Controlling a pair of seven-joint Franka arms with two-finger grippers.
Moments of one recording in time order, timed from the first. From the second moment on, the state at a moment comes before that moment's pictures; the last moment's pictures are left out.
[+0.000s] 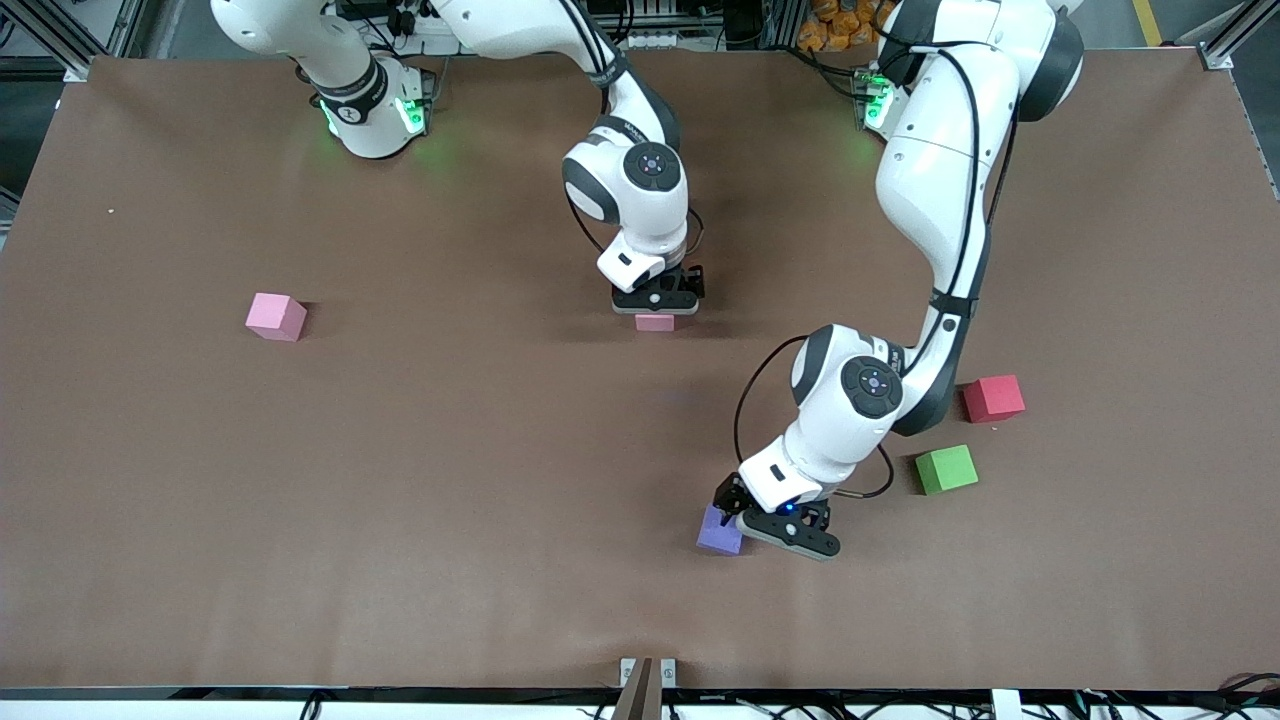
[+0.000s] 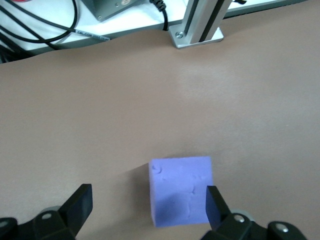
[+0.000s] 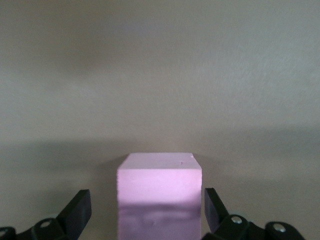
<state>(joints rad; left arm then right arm) -0.48 0.97 0.04 -1.17 -0.21 2.59 0.01 1.13 0.63 -0.23 -1.73 0.14 2.43 0.90</state>
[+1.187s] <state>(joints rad) -0.56 1.11 0.08 -1.07 -0.22 2.63 0.01 0.54 0.19 -0.21 -2.03 0.03 2.37 0.60</state>
